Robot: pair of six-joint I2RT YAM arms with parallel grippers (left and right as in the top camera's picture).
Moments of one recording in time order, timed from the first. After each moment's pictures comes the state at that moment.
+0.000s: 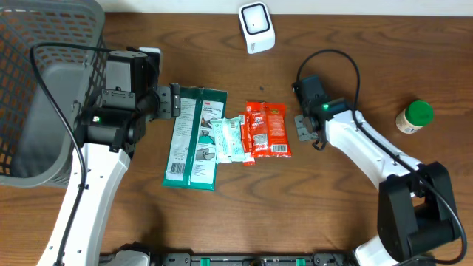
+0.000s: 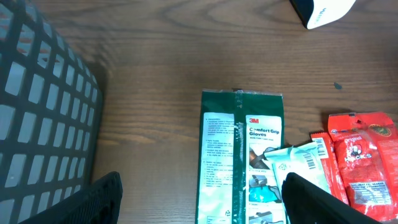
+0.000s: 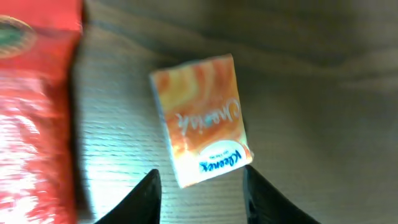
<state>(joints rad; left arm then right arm) -0.15 1.32 1.27 -0.79 -0.05 -0.06 0.36 1.74 1.14 -0.69 0.28 0.17</state>
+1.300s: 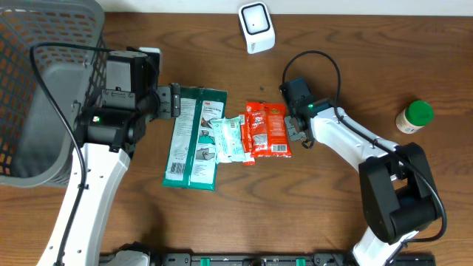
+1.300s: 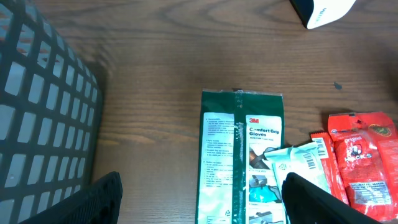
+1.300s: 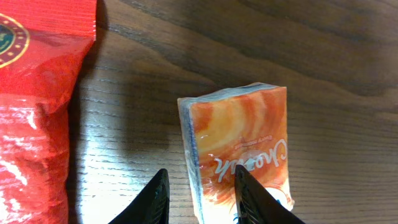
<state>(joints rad) -0.15 1.32 1.27 -0.79 -0.05 -0.06 0.41 1.87 1.15 -0.59 0.33 0.12</state>
